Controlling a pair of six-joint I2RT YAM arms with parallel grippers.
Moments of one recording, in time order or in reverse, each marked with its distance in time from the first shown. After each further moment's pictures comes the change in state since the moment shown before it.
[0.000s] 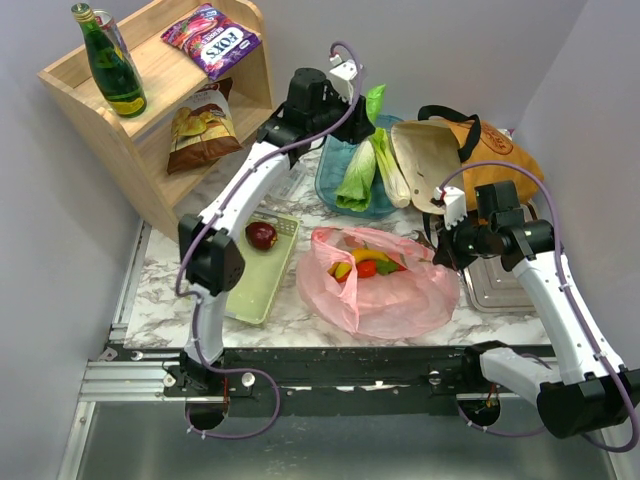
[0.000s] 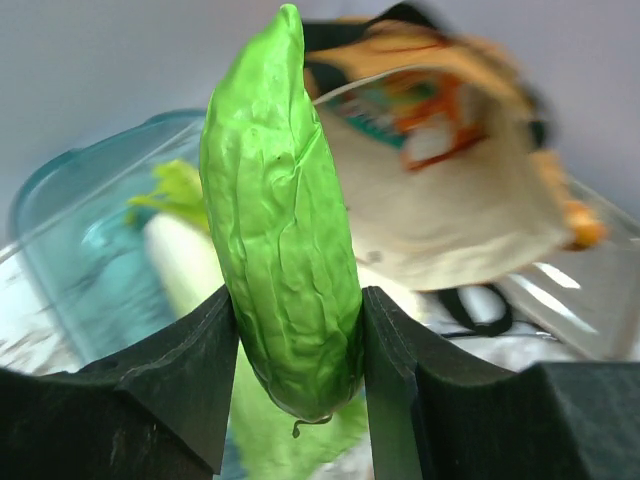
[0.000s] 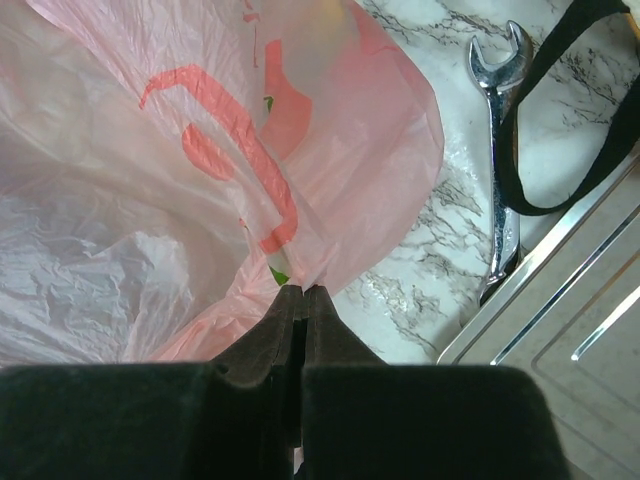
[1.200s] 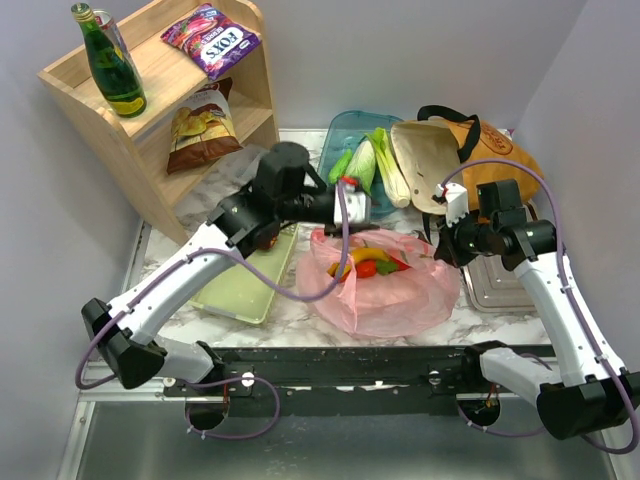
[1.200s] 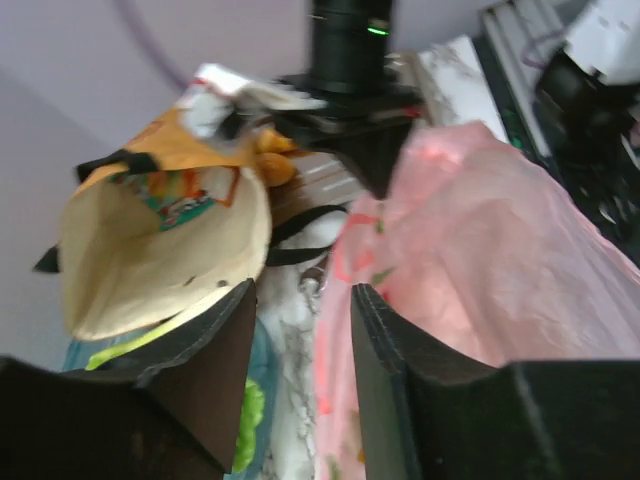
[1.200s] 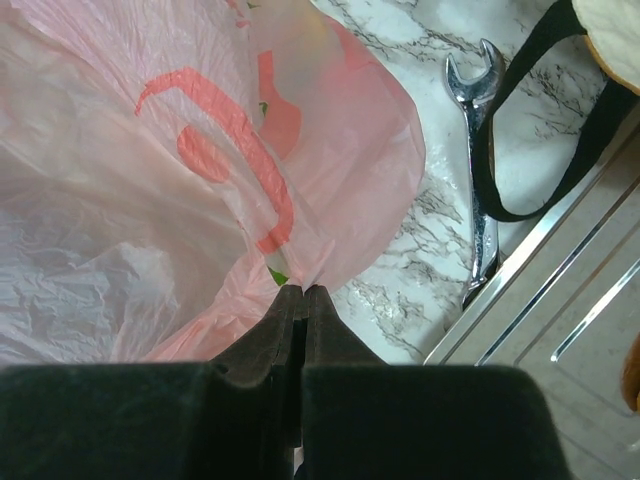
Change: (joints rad) left arm -0.219 -0.609 -0.602 -0.043 0.264 0.721; right arm 0.000 -0.002 0.013 0.019 0.027 0.000
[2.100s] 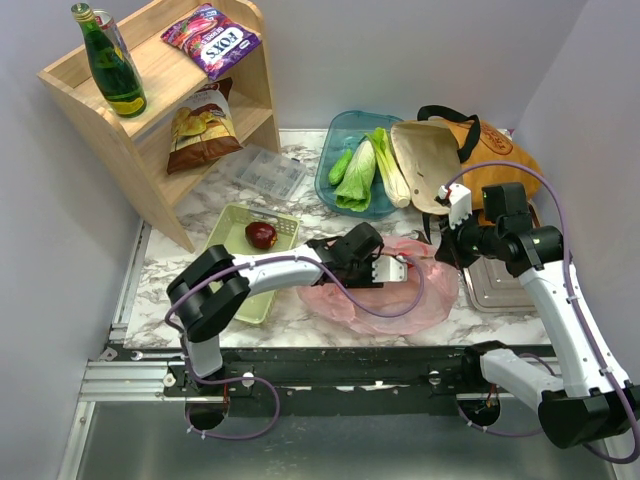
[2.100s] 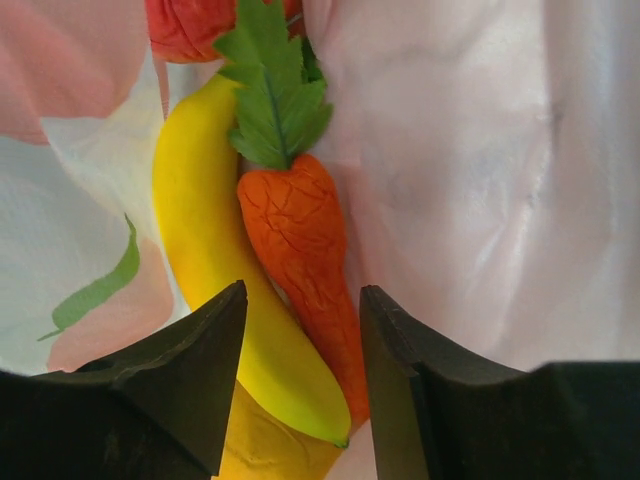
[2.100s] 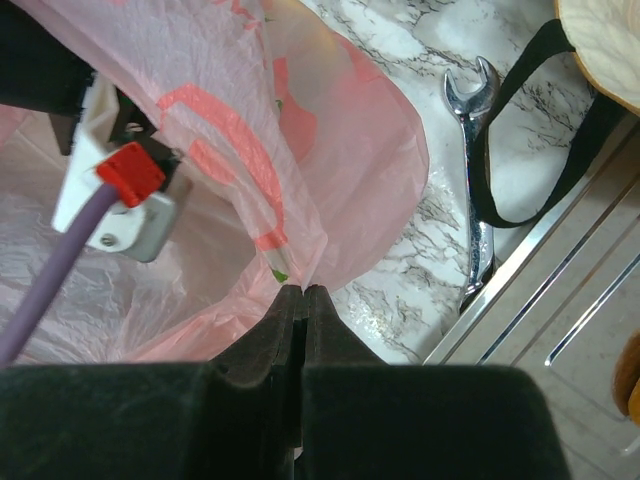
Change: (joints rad) left arm -0.255 0.380 -0.365 0.089 -0.660 0.099; right arm 0.000 -0.050 0.000 -0.002 -0.017 -0.007
